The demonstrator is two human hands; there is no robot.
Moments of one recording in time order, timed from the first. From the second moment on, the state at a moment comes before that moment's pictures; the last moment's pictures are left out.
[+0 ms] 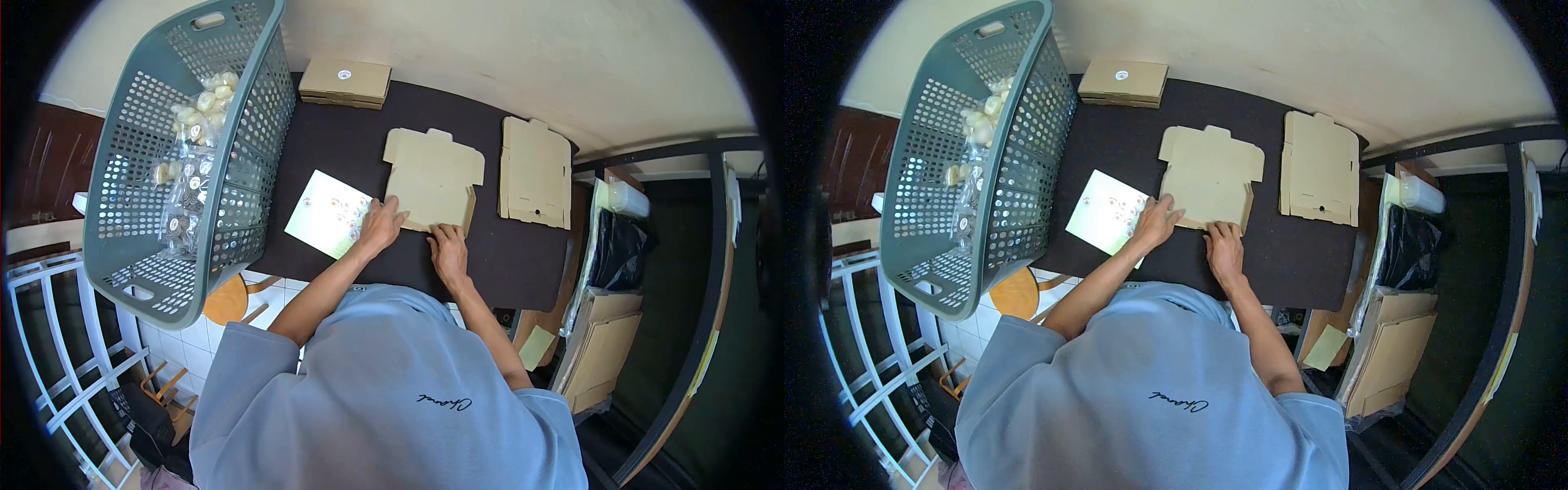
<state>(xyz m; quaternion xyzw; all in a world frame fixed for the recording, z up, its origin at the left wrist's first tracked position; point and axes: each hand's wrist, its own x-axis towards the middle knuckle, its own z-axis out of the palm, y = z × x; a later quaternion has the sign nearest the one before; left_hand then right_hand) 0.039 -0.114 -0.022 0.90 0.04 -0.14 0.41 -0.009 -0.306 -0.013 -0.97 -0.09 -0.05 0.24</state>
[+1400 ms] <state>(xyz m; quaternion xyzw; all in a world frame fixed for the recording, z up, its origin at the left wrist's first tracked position) 0.067 0.346 0.195 0.91 0.15 -0.37 -0.04 0.002 -0.364 0.037 -0.88 -0.03 0.16 0.45</state>
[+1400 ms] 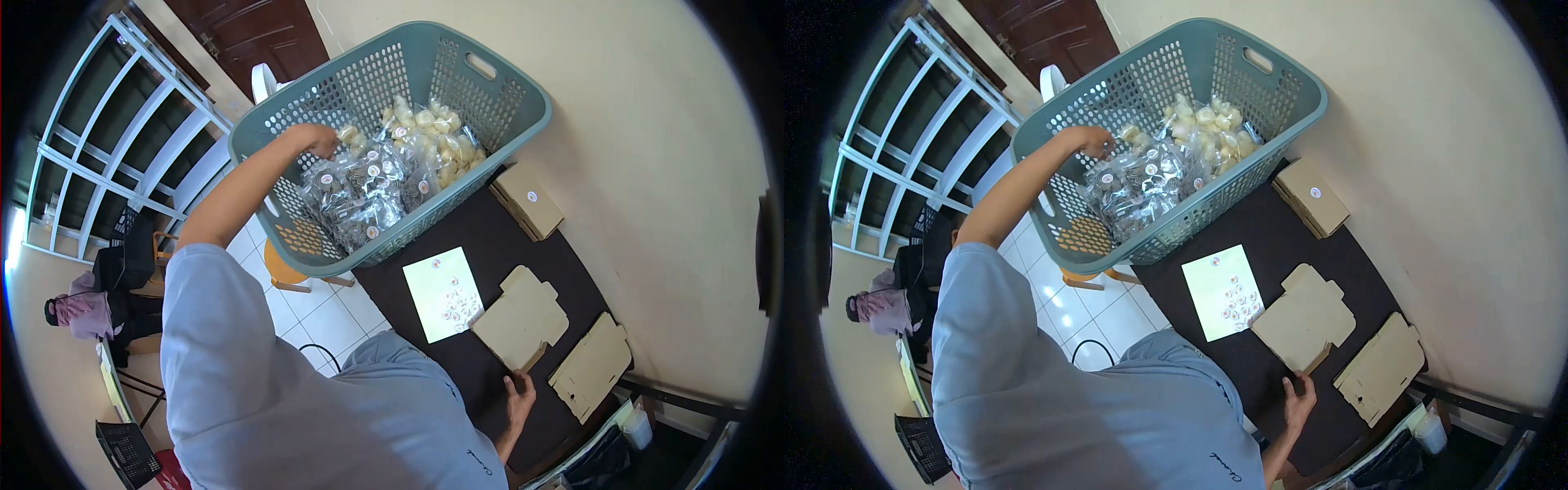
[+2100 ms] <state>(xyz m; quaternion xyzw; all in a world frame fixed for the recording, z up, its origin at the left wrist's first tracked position) 0.071 0.386 0.095 0.67 0.28 -0.69 0.05 0.088 -0.389 0.136 -0.78 -0.09 0.39 0.48</state>
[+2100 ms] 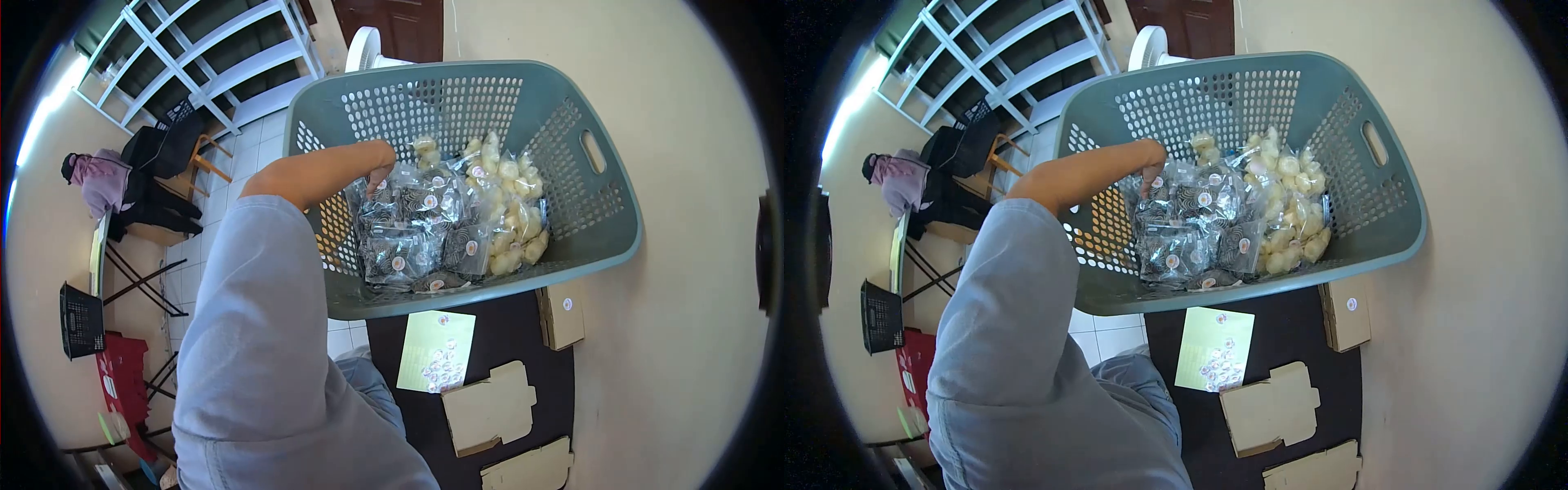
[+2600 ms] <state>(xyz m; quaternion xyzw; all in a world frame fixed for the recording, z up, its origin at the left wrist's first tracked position) 0.055 0.380 0.142 0.71 0.33 -0.62 0.07 0.062 -0.403 0.155 -0.74 -0.09 0.37 0.56</state>
